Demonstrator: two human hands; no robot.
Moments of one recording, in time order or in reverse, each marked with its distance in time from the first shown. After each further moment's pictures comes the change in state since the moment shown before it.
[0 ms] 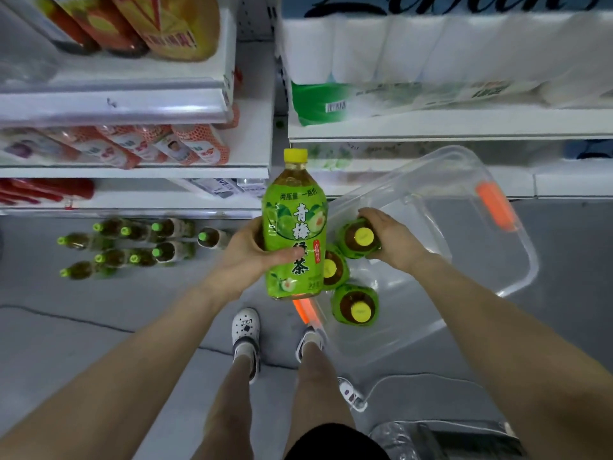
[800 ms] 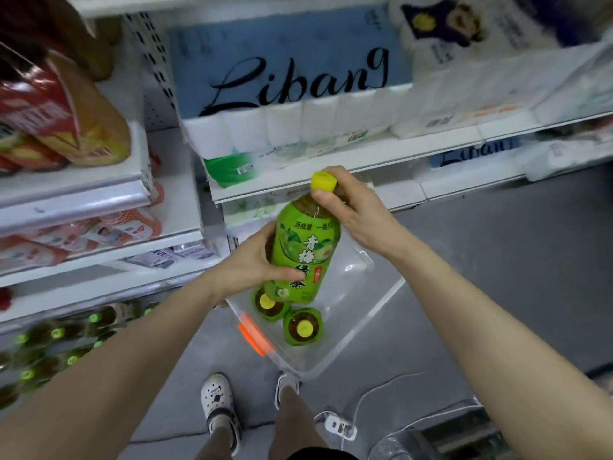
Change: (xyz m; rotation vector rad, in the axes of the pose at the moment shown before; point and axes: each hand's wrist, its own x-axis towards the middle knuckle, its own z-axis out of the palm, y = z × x) left_hand 0.002 0.104 0.076 0.260 -0.518 0.282; right_hand -0.112 -0.111 -0.181 0.641 0.457 -0.056
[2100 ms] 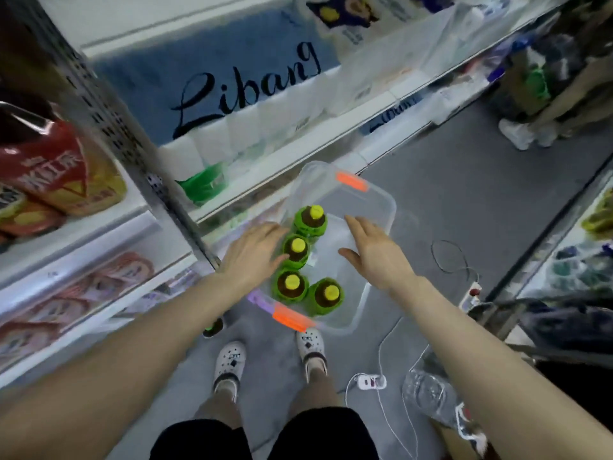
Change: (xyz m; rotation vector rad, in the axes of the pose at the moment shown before) left_hand -0.025 -0.019 -0.063 1.103 -0.060 0.513; right_hand -0.110 0.012 0.109 -0.863 0.311 0.378
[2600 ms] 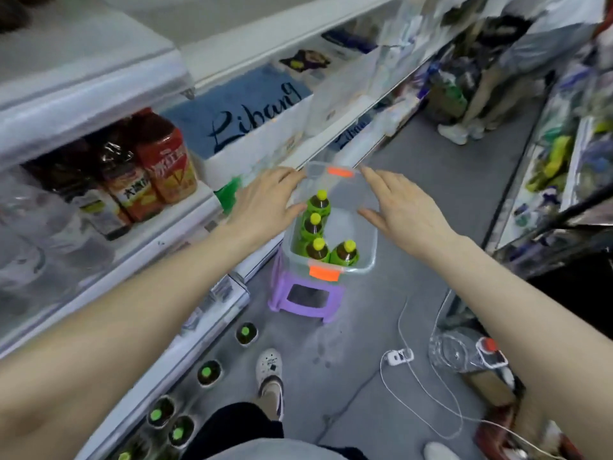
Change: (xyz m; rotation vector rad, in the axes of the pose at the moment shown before) left_hand -0.140 0.020 -0.140 0.102 0.246 0.330; right_hand -0.161 -0.177 -0.091 -0.304 0.398 -0.012
